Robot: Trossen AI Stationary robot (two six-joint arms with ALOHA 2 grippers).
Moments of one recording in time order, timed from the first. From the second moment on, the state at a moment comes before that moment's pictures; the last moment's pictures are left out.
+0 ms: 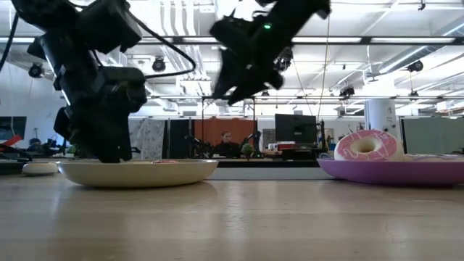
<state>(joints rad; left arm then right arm) -0.17 1.33 0.56 -0.22 -0.07 -1.09 0.07 1.81 1.32 -0.34 0.36 0.47</state>
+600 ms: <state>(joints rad) -0.17 1.50 0.70 -0.26 -0.06 -1.03 0.09 1.63 1.07 -0.25 0.40 0.63</state>
